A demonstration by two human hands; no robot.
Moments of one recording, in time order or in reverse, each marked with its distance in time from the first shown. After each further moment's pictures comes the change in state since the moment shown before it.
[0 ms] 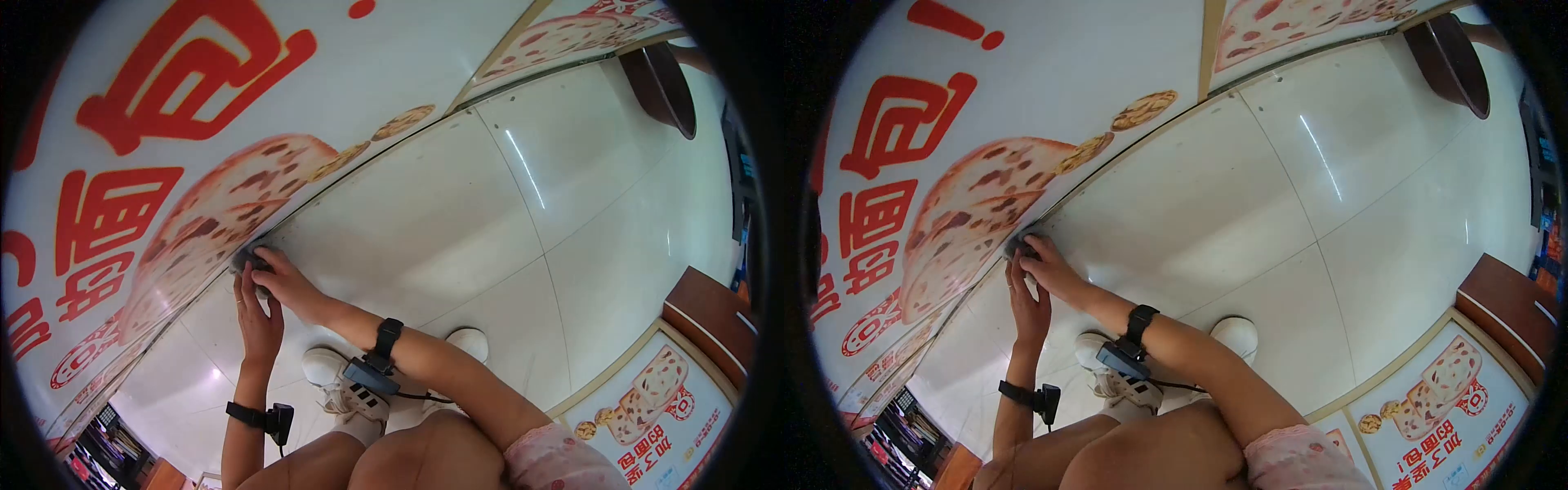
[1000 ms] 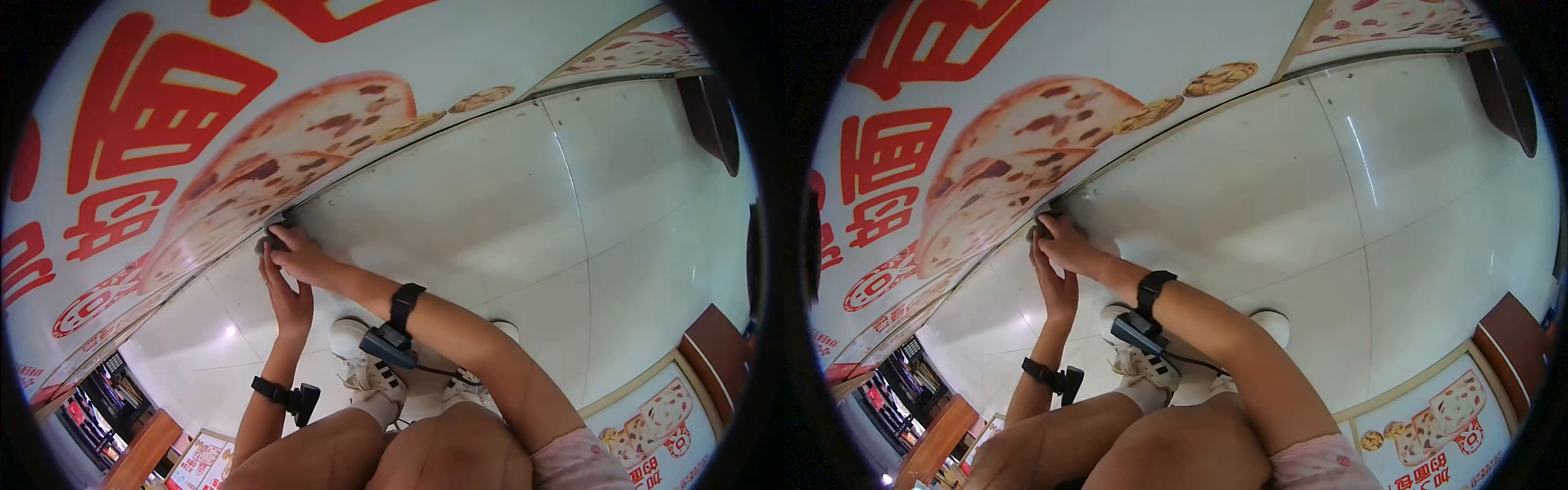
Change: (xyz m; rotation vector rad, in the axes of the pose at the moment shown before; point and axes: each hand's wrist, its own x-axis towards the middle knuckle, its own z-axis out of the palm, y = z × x) left_hand -0.034 -0.027 0.010 0.002 0.142 -0.102; right_hand 0.031 0.040 0.025 -0.471 -0.114 -0.004
